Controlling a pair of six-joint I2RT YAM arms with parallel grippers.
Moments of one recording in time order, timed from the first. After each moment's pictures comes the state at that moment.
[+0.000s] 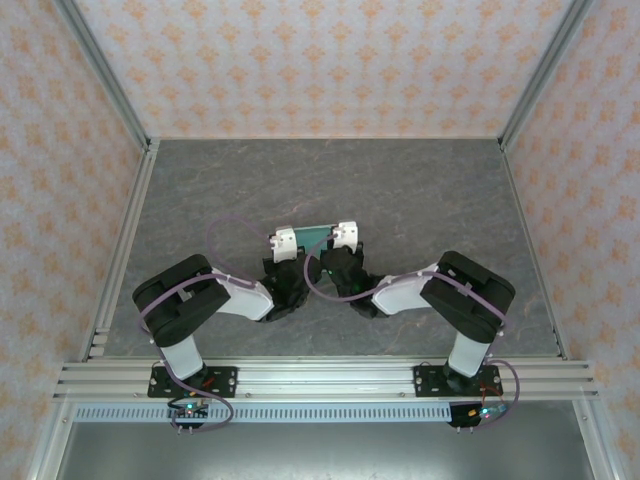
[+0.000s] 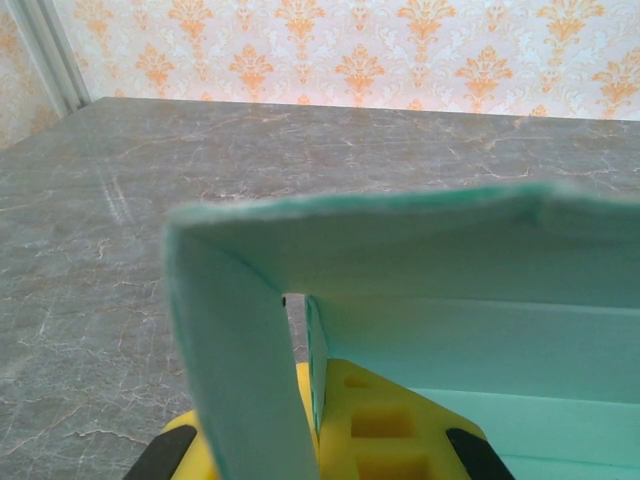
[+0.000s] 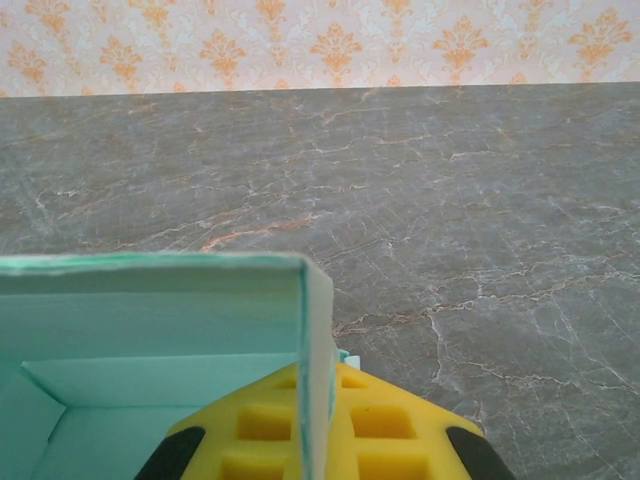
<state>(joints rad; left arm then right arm) -0.86 1.74 0.60 0.59 -1.14 -0.47 0.96 1.75 0.68 0.68 0.74 0.36</state>
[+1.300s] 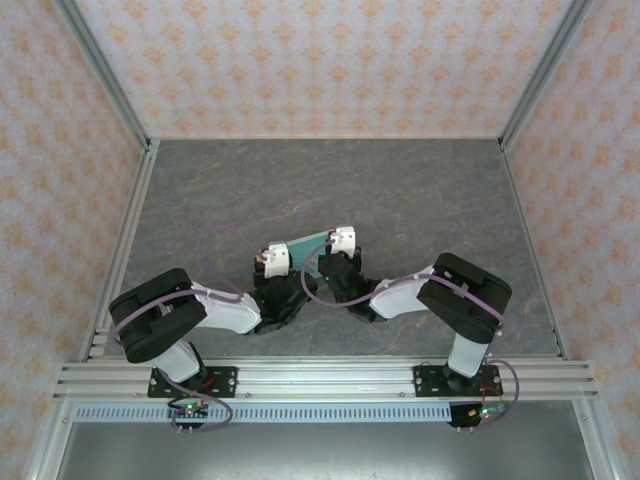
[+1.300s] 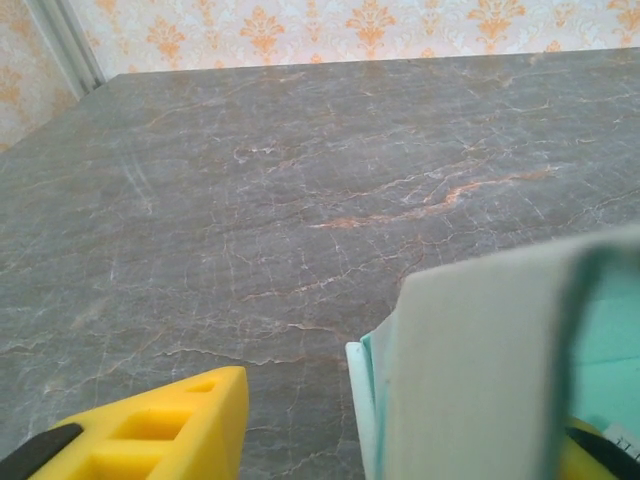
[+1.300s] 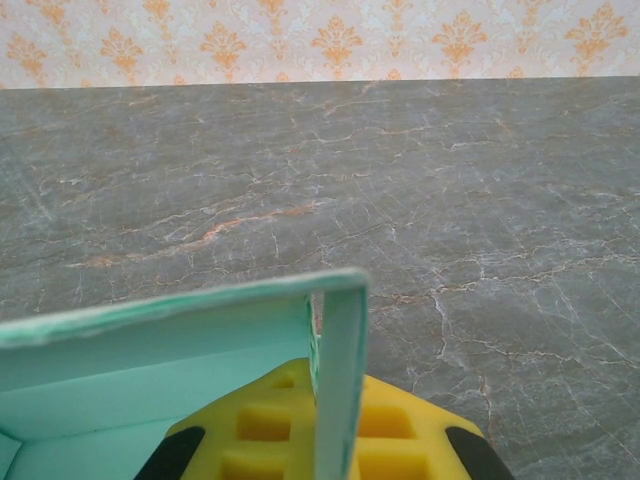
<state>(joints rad) -0.94 1.59 0.50 0.35 -1.15 -0.59 0.99 1.76 0.68 0.67 0.78 0.38</state>
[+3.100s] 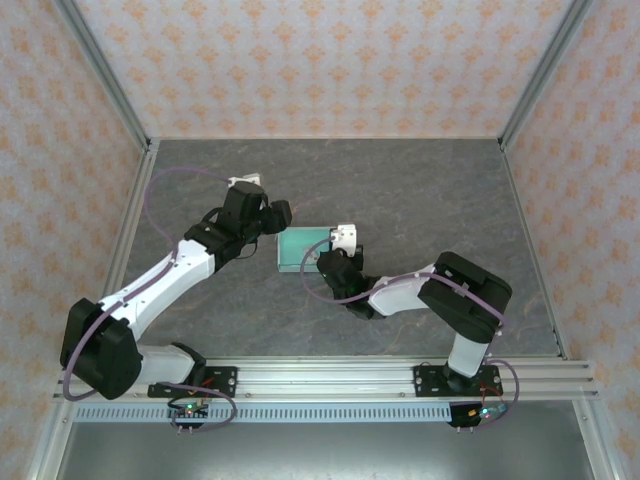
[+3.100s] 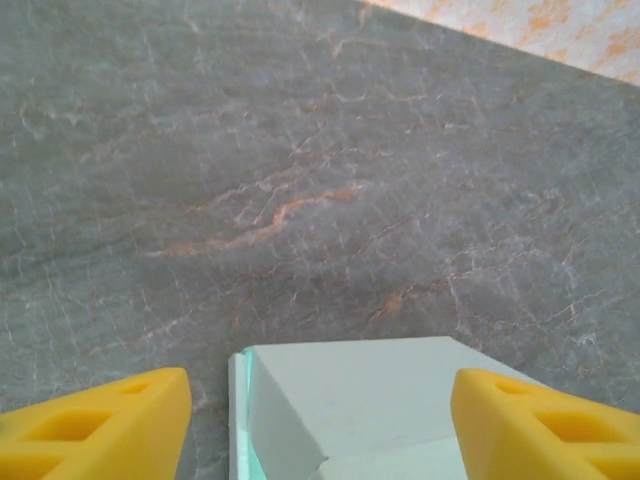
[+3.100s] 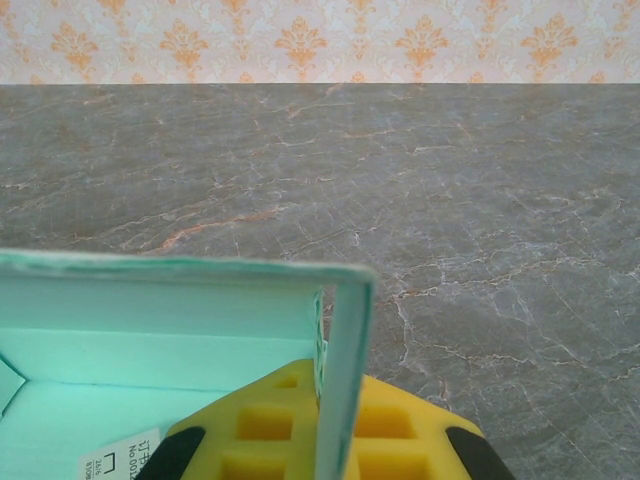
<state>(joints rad) -0.44 1.31 0.98 -0.35 -0.13 -0.58 0.98 1.76 0.71 0.60 0.84 0.38</state>
